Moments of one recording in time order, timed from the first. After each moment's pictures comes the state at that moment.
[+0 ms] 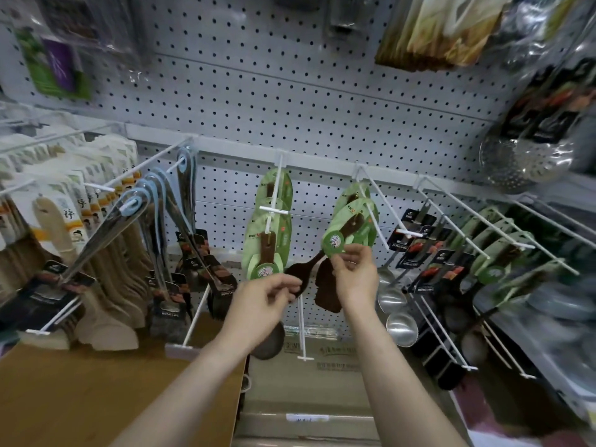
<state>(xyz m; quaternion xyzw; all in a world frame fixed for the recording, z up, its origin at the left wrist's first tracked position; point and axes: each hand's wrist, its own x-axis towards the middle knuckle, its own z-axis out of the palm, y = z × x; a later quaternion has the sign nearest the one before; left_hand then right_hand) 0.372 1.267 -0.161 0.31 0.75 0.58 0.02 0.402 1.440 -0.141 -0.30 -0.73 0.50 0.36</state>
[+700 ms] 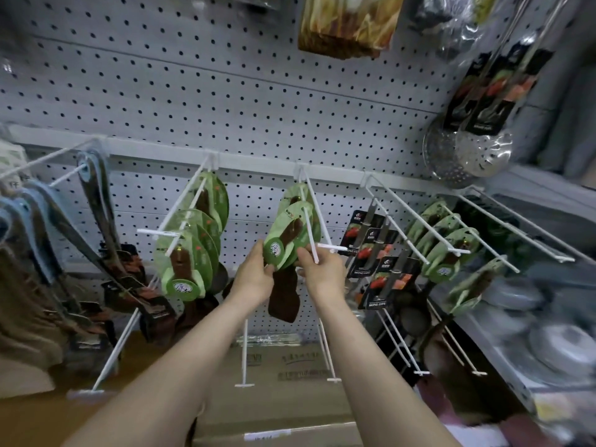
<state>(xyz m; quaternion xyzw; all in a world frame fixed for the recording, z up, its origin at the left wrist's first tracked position) 0.320 1.414 -0.156 0.24 0.83 0.50 0.08 0.390 1.515 -0.137 -0.32 -0.75 0.50 0.28</state>
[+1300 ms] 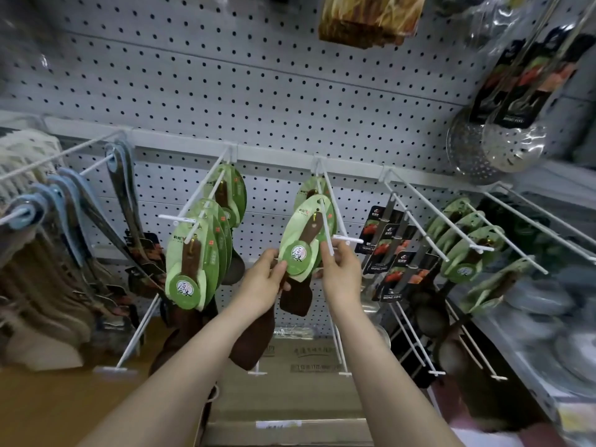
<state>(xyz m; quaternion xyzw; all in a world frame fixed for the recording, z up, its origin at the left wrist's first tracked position) 0.338 1.390 -0.167 0.26 0.76 0.58 0.11 0.405 1.508 -0.143 -0.26 -0.71 0.56 0.33</state>
